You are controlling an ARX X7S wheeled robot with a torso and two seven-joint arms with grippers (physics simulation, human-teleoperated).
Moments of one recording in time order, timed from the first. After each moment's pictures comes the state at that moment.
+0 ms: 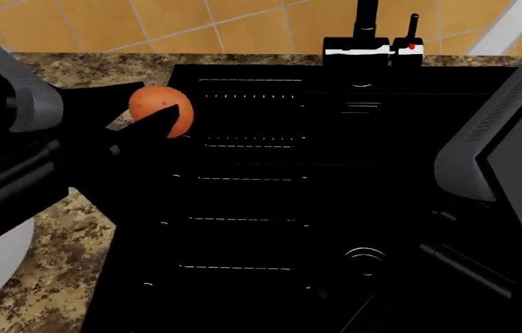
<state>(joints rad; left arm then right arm) -0.92 -0.22 0.07 0.43 -0.59 -1.24 0.28 0.84 0.83 0.07 -0.63 1.25 1.21 -0.22</state>
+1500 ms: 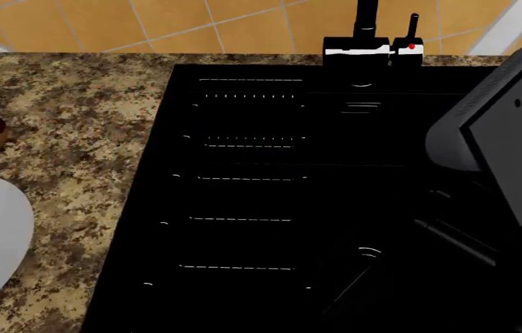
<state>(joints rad) -0.49 -0.58 -0.46 0.76 -1.42 -1.38 -0.89 0.90 0.83 -0.02 -0.57 1.21 1.19 -0.18</state>
